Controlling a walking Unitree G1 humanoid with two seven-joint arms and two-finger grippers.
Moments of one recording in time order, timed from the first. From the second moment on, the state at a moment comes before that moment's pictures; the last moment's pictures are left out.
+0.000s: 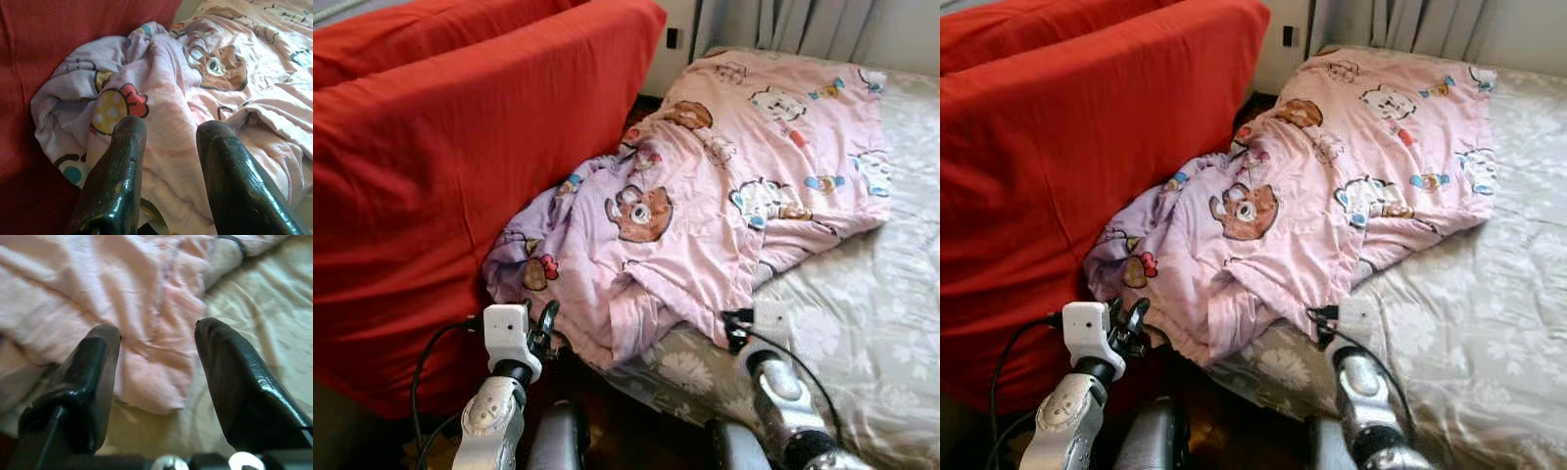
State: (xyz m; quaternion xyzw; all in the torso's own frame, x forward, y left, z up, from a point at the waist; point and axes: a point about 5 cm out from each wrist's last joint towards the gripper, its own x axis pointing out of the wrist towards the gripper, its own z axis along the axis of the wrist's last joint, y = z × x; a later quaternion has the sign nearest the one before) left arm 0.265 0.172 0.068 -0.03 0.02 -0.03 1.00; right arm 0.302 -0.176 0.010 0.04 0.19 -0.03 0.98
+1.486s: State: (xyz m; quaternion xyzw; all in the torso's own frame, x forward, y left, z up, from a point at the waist) left arm 0.221 0.169 0.088 -0.03 0.04 -0.04 1.00; right arm 0.337 -0.177 0.045 0.14 0.16 -0.07 0.98
